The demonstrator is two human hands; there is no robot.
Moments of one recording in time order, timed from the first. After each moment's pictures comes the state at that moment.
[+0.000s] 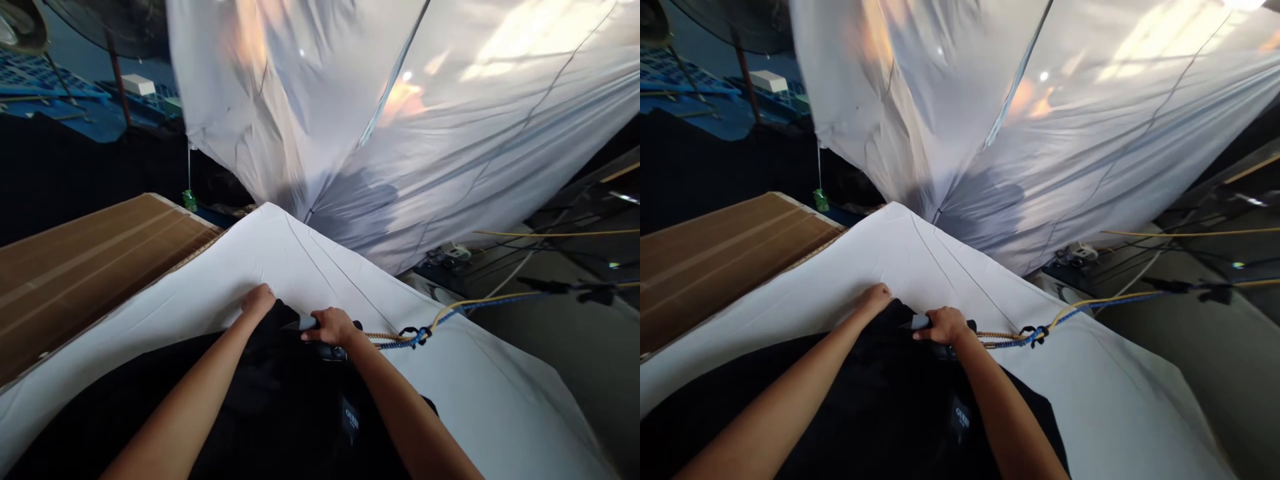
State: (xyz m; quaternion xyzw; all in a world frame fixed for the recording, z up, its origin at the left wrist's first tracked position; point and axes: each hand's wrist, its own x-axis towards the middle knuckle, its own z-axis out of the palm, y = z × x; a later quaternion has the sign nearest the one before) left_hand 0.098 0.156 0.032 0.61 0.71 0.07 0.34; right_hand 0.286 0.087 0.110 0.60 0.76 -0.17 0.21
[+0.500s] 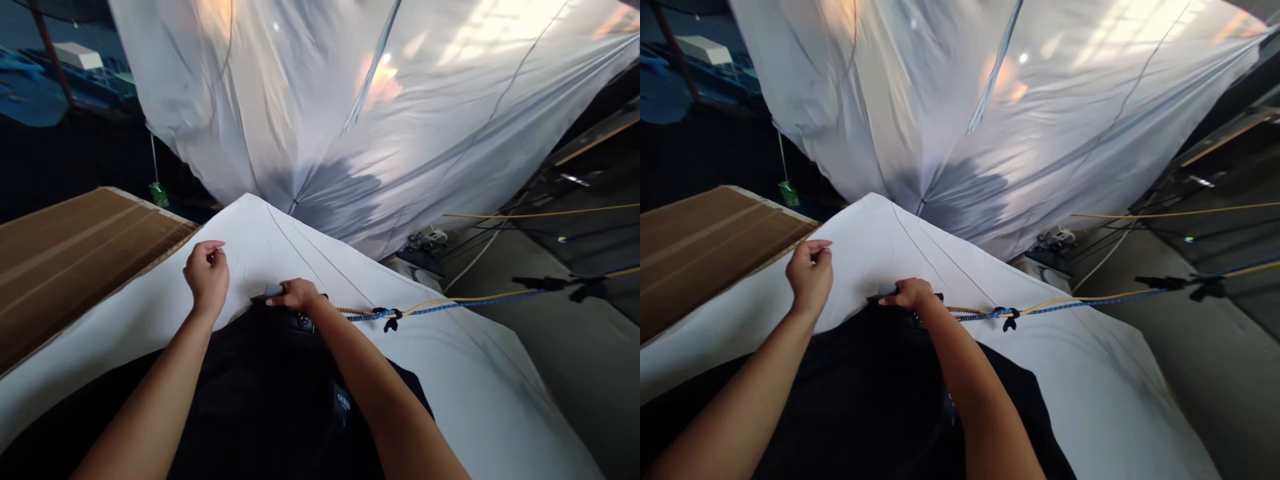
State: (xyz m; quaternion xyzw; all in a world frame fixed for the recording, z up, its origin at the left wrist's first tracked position) left_hand 0.049 0.163 0.090 0.47 0.65 0.57 0.18; right_hand 0.243 0.143 0.098 0.63 0.74 -0.20 0.16
